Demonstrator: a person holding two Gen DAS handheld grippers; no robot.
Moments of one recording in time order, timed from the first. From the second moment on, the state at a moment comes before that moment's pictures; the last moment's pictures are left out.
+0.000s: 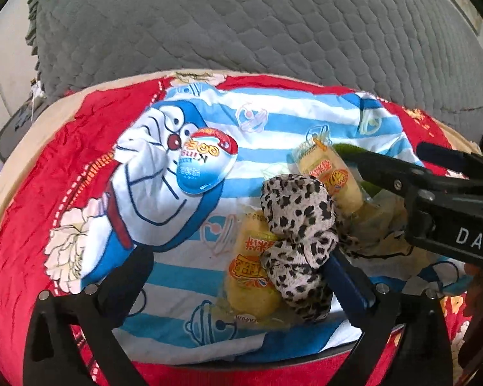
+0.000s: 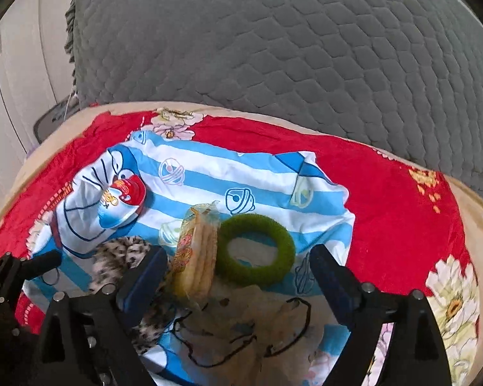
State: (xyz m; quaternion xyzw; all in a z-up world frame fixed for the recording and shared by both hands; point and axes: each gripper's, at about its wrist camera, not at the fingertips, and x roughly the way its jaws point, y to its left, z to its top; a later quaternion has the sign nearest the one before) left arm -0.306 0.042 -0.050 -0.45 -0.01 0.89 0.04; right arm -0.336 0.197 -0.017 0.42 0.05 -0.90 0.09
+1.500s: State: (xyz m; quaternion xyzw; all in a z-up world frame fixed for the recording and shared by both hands) left arm -0.212 0.018 0.009 -0.42 -0.06 0.90 0.04; right arm -0.194 0.213 0.061 0.30 -0.04 -0.95 0.11
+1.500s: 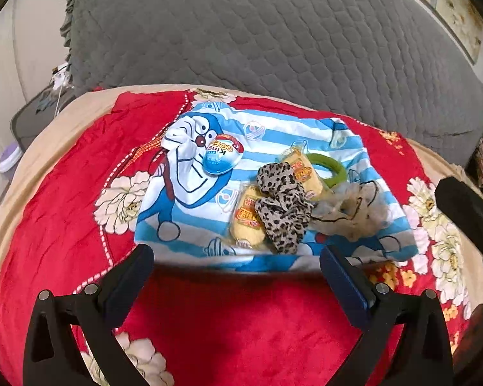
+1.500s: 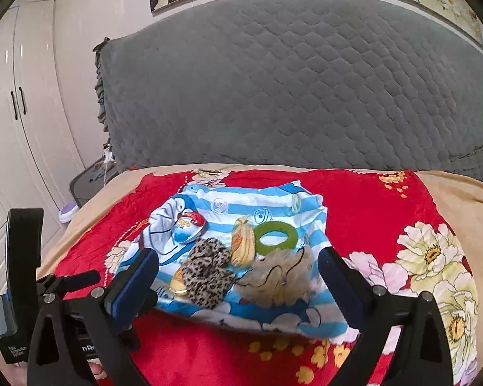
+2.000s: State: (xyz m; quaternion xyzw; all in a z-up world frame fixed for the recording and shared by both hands) left arm -0.162 0.012 0.060 -0.36 -0.07 0.93 0.05; right arm -0.131 0.210 0.103 0.23 -0.01 -0.97 0.09
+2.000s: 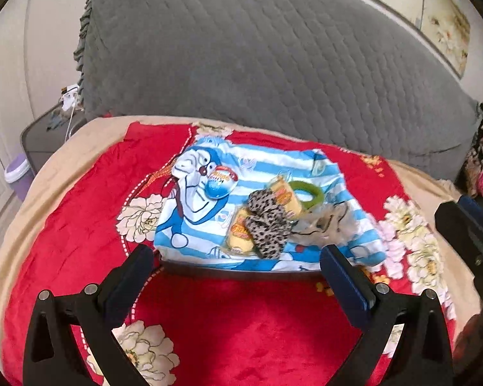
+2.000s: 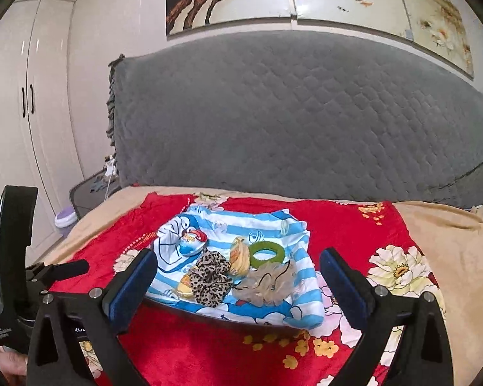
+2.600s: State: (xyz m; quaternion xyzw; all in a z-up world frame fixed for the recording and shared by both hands) left arm -0.110 0.008 0.080 -0.34 -0.05 0.94 0.03; right arm -0.073 0.203 0.117 0.20 0.01 -0.98 0.09
